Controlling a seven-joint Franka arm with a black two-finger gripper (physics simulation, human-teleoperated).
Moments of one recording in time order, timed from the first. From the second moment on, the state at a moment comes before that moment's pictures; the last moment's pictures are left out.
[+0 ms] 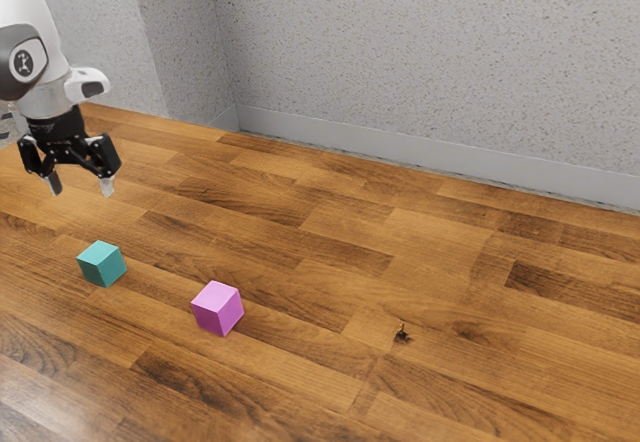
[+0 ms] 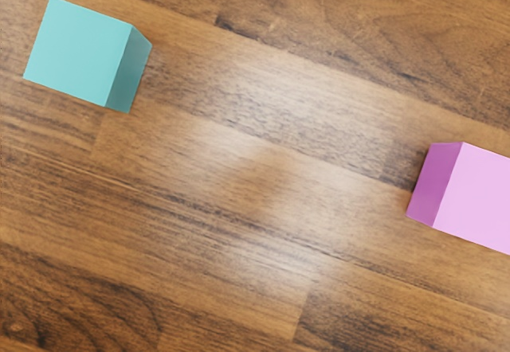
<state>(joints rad) 0.55 -0.21 -0.19 -2.05 -0.03 1.83 0.03</state>
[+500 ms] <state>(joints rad) 0.72 -0.03 -0.20 -2.18 0.09 2.12 0.33</state>
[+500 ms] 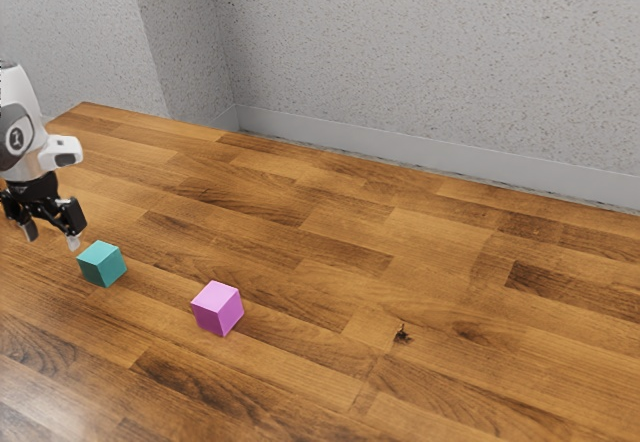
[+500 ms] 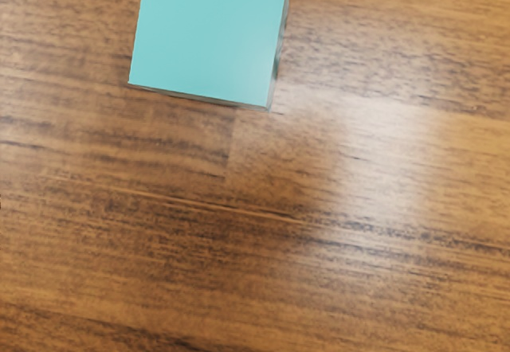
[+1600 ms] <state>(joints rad) 0.70 0.27 -0.20 -2.05 0.13 2.29 0.55</state>
